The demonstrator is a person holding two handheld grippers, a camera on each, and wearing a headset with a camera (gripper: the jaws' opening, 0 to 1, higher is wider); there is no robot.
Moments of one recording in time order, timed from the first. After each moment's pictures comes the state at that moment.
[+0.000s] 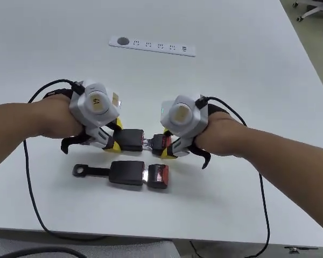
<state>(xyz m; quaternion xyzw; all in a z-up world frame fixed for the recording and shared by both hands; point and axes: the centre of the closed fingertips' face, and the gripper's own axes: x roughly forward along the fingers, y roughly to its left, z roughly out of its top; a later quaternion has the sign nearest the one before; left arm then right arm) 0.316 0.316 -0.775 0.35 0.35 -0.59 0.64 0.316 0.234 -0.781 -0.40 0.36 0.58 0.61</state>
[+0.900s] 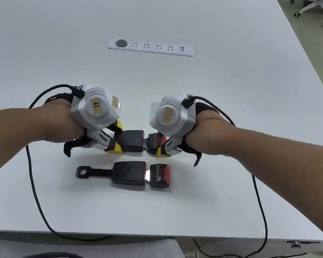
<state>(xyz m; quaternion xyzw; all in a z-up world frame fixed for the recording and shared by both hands) 0.318 0.317 -0.775 0.34 0.35 -0.58 0.65 0.318 0.249 -0.780 -0.42 0.36 0.57 0.61</state>
